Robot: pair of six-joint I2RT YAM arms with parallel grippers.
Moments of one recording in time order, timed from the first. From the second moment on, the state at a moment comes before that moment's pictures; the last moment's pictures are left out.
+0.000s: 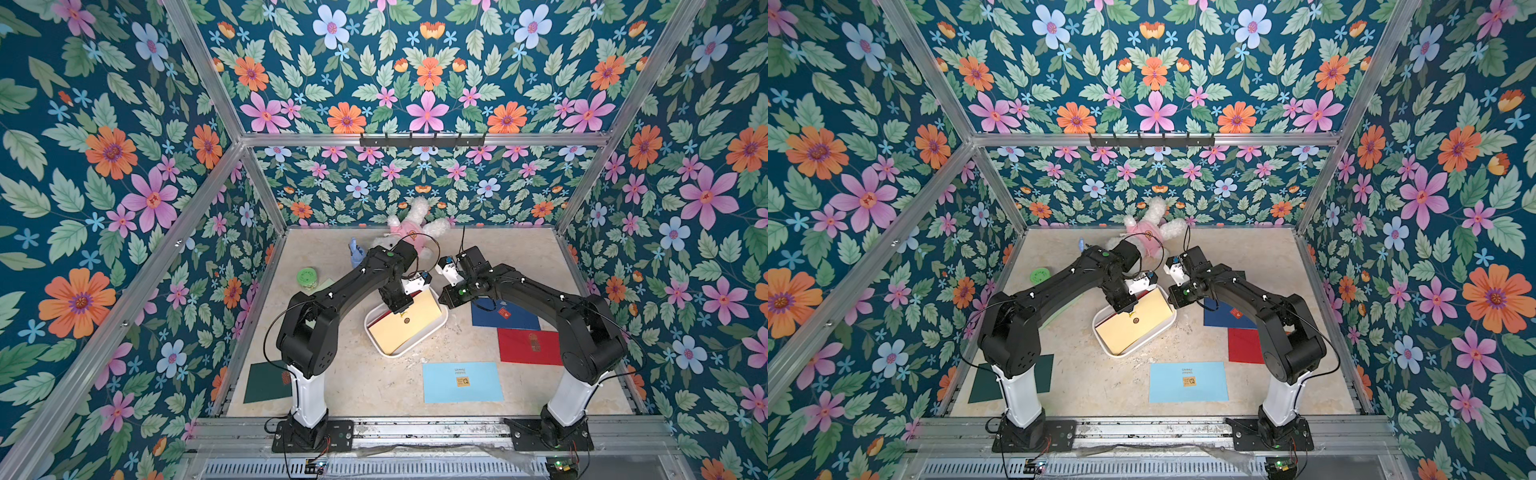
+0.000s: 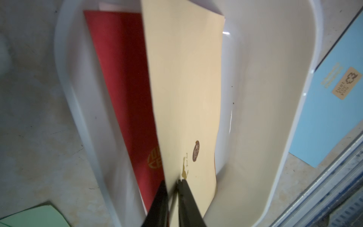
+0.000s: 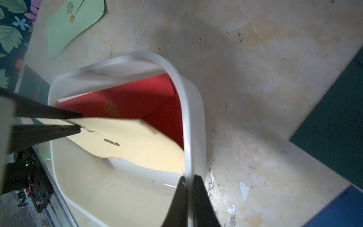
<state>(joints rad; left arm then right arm) -0.63 1.88 1.60 -1.12 0.11 0.45 0.54 1.79 1.26 -0.52 -0.39 0.09</state>
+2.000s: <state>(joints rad) -0.92 1.37 0.74 -0.43 -0.12 -0.89 0.88 1.38 0.60 -0.36 -0.23 0.81</state>
